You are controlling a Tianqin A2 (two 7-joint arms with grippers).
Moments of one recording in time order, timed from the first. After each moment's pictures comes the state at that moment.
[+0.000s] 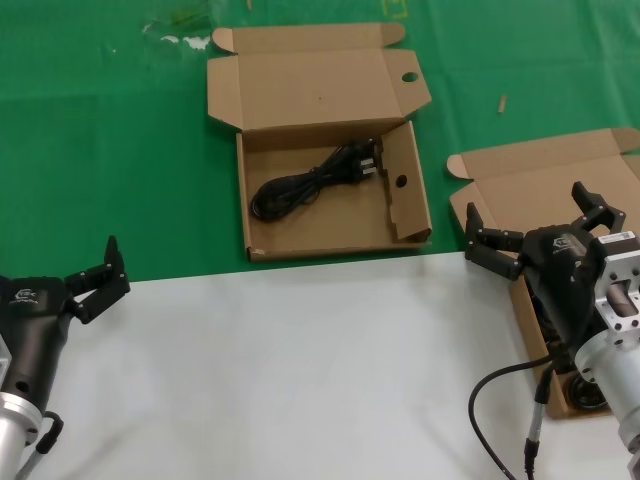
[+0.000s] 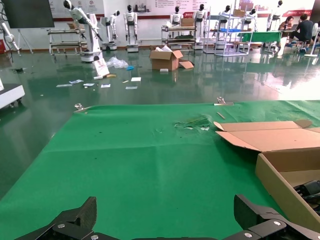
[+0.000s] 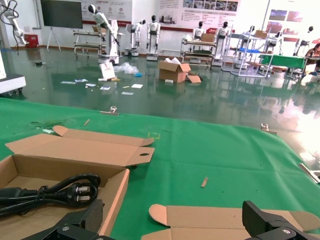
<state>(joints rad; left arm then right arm) 0.00 -0.30 1.60 -1.60 -1.80 0.00 0.00 0.04 0.30 -1.62 1.58 1.78 -0.03 -0.01</state>
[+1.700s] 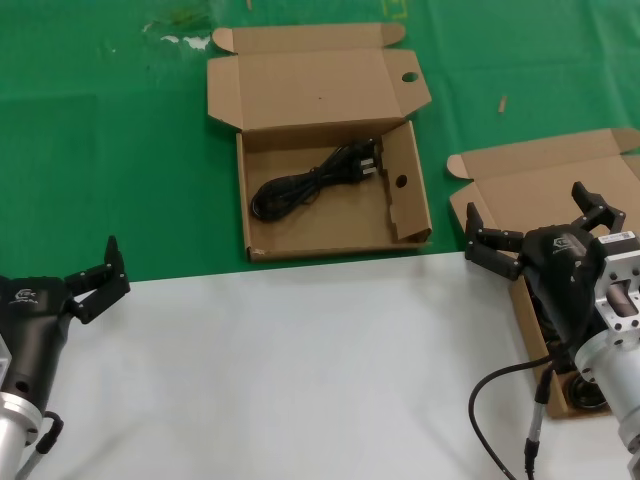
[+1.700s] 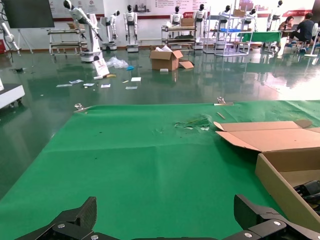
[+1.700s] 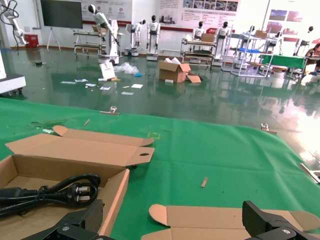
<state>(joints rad) 0.00 -0.30 1.60 -1.60 -1.80 0.00 0.00 0.04 0.30 -1.62 1.58 1.78 -0.03 -0.01</state>
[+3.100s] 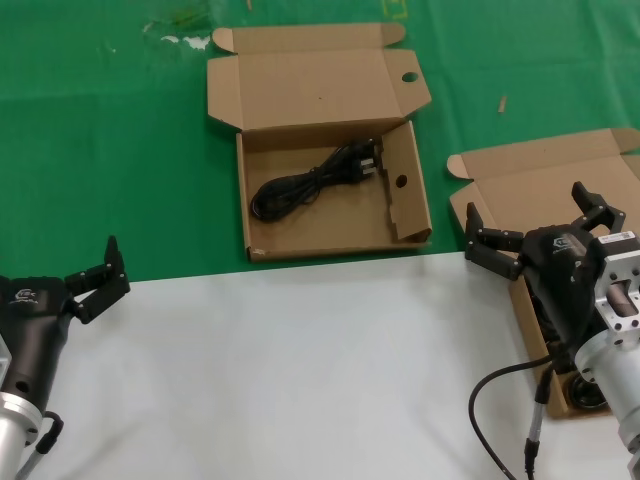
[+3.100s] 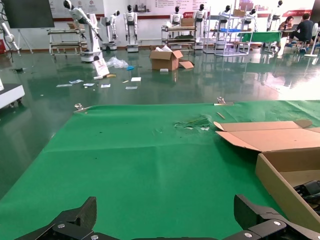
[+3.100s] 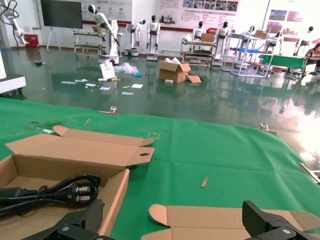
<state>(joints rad) 0.00 -0.30 1.60 -1.60 -1.80 0.00 0.00 0.04 0.30 -1.62 1.58 1.78 -0.03 -0.01</state>
